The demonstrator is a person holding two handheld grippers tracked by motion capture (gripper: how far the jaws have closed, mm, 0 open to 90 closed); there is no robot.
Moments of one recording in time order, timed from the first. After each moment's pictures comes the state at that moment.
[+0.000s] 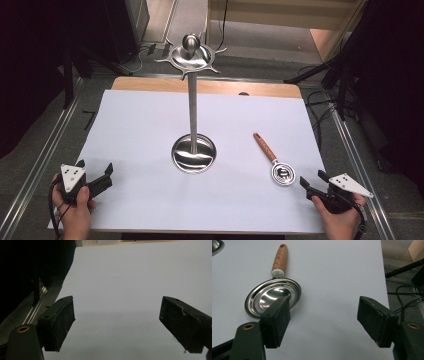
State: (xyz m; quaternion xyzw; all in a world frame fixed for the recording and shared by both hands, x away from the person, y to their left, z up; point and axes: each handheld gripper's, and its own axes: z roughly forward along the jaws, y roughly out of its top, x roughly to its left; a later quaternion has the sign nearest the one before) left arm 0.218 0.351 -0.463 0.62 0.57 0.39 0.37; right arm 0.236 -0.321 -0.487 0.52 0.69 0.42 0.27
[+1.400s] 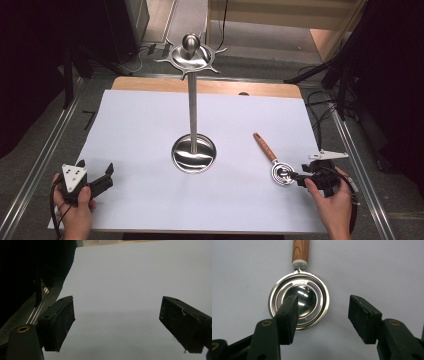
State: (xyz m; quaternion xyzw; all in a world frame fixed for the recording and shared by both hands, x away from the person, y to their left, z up) left arm 0.219 0.349 -0.464 0.62 0.57 0.40 0.36; right arm 0.287 -0.282 -0.443 0.52 0.80 0.28 0.14
